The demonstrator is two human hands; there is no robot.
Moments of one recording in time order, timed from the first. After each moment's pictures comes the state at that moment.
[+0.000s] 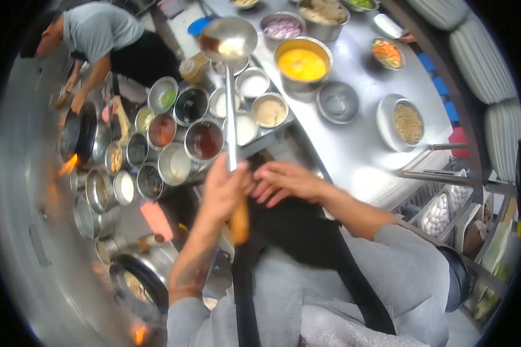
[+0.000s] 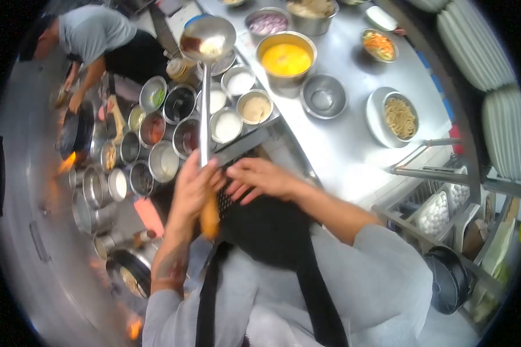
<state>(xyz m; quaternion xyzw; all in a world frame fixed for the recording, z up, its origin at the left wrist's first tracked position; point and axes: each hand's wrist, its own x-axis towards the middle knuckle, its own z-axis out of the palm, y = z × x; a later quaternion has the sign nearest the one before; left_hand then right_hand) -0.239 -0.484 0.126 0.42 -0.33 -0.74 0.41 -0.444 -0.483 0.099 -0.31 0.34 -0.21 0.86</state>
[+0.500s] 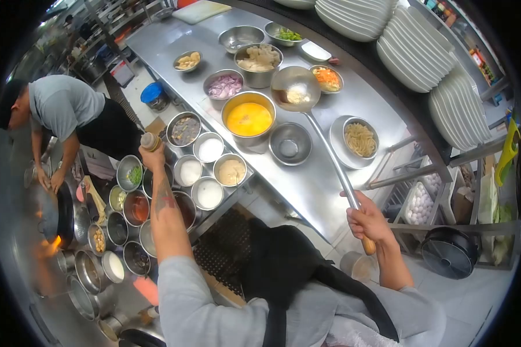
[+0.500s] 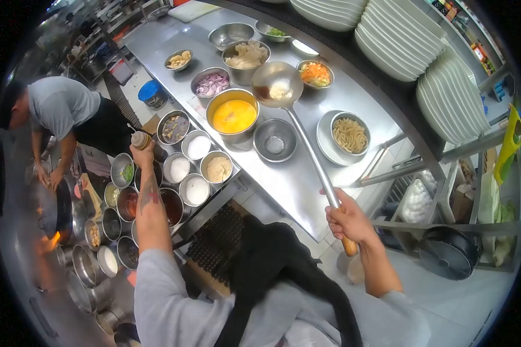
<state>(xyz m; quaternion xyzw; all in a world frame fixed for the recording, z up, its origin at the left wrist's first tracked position) -0.163 -0.847 -0.080 0.74 -0.51 -0.16 0.42 -0.601 -0.374 0.176 -0.22 0.61 -0.43 0.63</state>
